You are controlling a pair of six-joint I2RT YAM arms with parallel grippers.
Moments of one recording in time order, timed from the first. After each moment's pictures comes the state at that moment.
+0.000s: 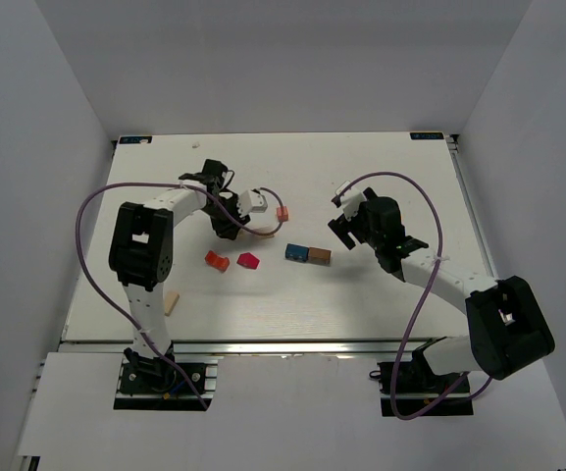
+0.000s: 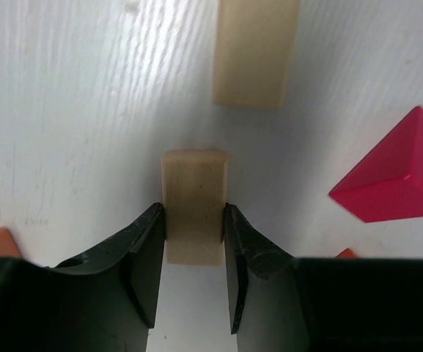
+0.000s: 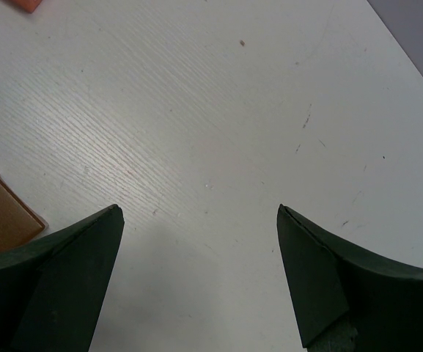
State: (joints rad) left arm -0.25 2.03 1.44 -0.69 0.40 0.99; right arm 0.48 1.36 0.70 0.20 0.06 -0.48
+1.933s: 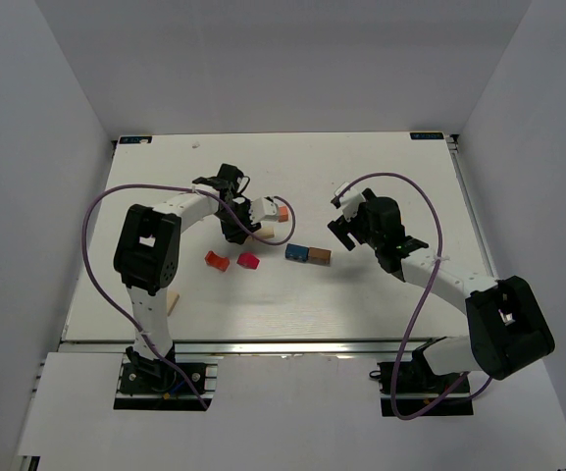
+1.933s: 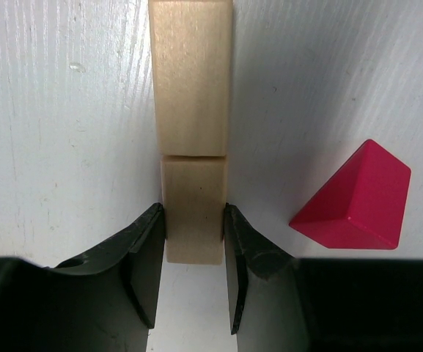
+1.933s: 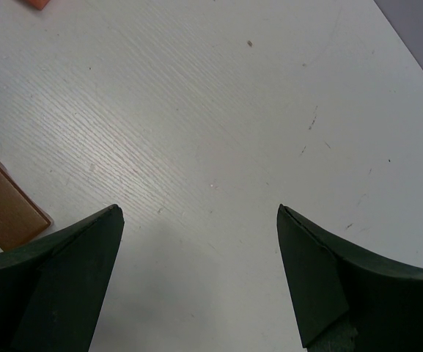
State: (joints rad) left arm -0.36 2.01 1.42 -0.68 0.33 0.98; right arm 0.48 1.36 0.70 0.19 0.04 -0.48
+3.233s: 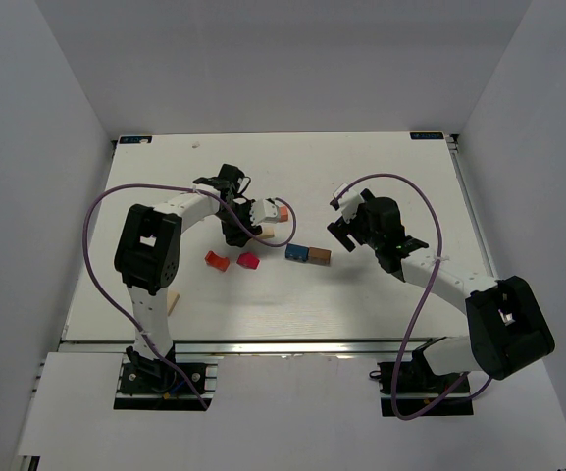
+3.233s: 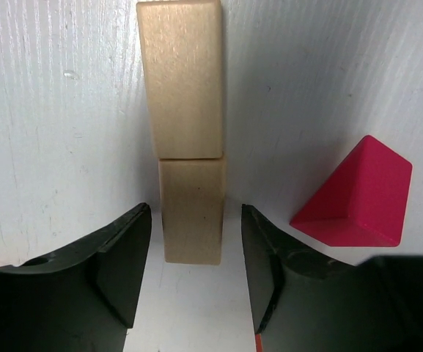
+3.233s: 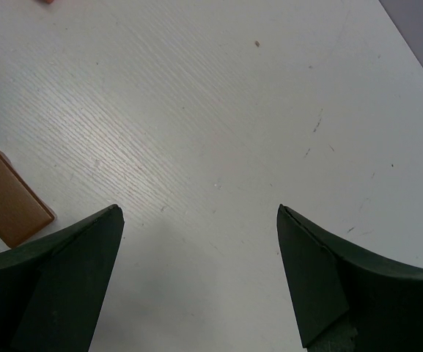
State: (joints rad) left arm -0.36 2.01 1.42 -0.69 0.33 1.02; right arm 0.48 1.36 0.70 0.18 0.03 -0.50
